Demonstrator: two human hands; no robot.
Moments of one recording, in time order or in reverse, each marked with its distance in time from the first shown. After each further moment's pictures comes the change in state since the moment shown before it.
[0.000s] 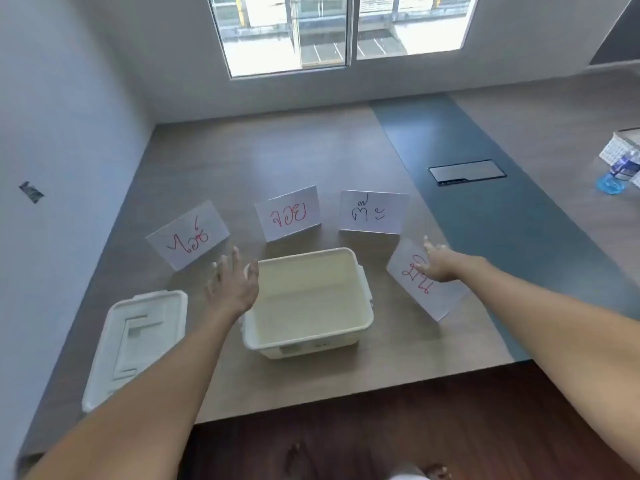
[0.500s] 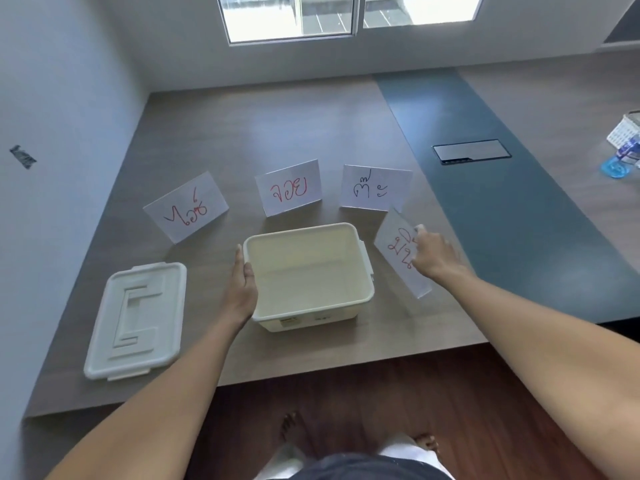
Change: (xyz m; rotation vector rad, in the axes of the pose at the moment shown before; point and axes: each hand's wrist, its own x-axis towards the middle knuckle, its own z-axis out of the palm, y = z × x) left_hand -0.040 -0.027 0.039 -0.534 0.012 0.104; right_hand -0.048 -0.035 0.030 0.156 0.441 -0.109
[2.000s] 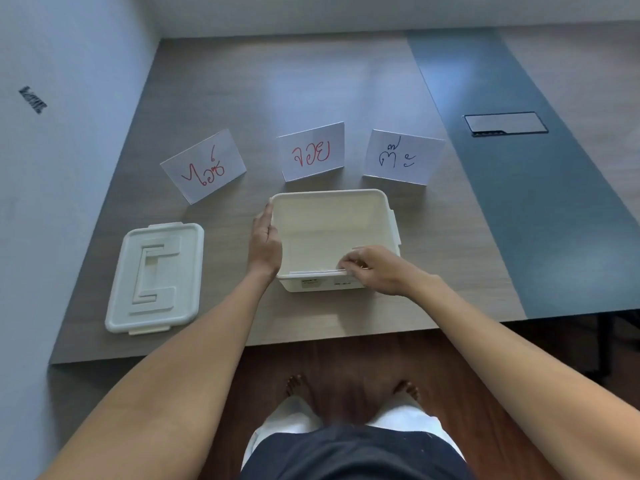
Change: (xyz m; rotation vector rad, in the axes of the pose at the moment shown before) left_hand 0.012 0.007 0.003 -0.204 0.075 0.031; right_hand -0.071 -0.103 0.048 0.290 -0.400 -0.599
